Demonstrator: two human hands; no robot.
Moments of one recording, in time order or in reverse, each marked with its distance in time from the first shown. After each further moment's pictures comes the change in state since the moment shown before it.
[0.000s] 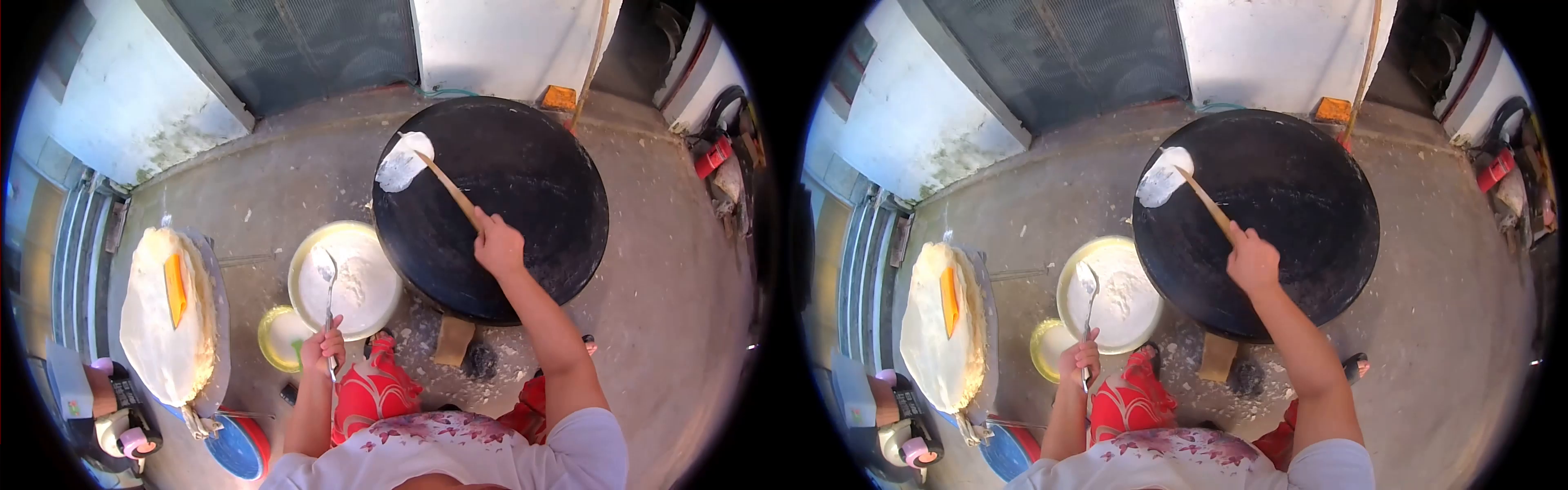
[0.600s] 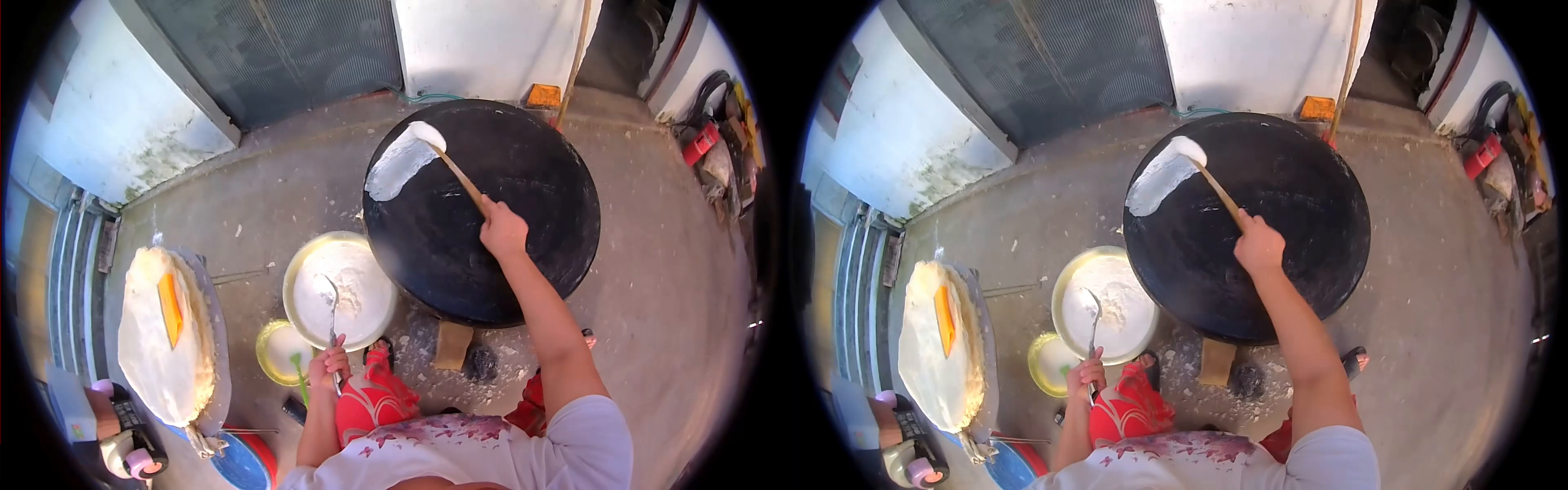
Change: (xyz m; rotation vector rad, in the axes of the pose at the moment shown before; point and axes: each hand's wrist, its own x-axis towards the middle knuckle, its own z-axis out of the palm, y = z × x) left_hand 0.011 0.006 -0.031 -0.090 0.016 -0.026; right_hand 0.025 0.019 0.000 -0.076 -0.018 0.194
